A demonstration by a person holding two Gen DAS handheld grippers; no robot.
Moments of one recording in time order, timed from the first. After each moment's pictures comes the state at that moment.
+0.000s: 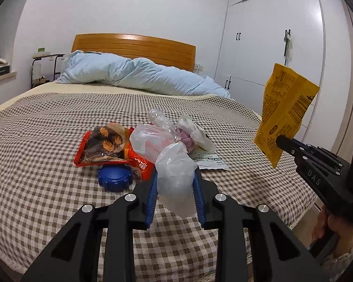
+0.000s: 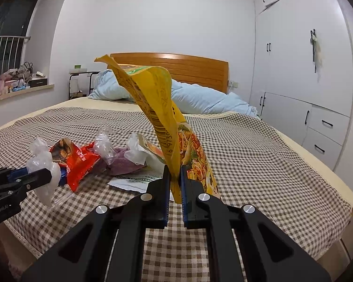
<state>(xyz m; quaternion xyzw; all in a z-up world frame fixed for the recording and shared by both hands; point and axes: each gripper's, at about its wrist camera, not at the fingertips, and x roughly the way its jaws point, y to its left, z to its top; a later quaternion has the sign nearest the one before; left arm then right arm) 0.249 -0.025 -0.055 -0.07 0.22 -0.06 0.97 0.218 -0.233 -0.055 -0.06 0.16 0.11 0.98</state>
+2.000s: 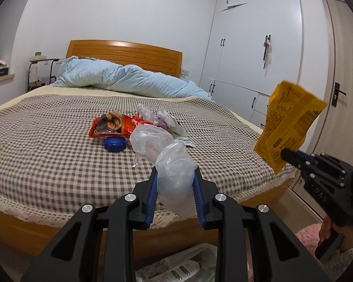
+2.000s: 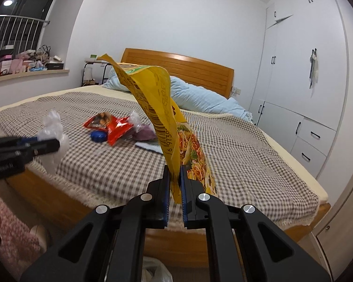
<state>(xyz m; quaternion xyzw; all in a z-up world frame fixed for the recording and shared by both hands) 0.105 -0.035 -0.043 -0.07 0.20 -0.10 0.97 0.064 -0.251 -0.050 -0.12 0.16 0.12 0.97</state>
